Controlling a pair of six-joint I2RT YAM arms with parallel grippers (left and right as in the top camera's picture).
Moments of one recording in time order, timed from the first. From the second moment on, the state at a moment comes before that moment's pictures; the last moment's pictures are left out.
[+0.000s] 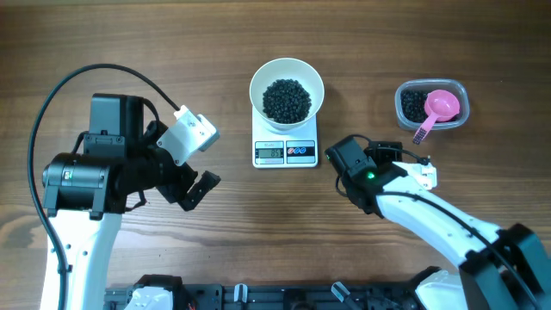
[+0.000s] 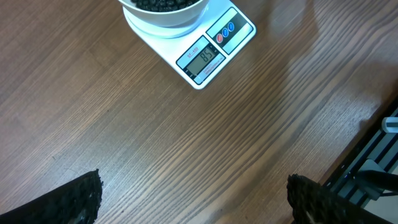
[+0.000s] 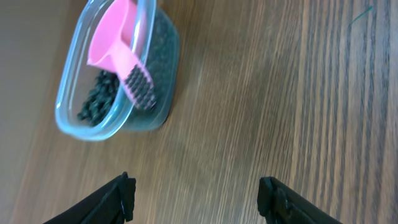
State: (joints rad) left arm -0.09 1.14 1.29 -1.29 0.37 0.65; right arm 0.55 1.49 0.70 -0.54 0.87 2.06
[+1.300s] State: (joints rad) left arm -0.09 1.14 1.29 -1.29 0.37 0.65; right arm 0.40 1.60 0.70 -0.33 1.01 2.06
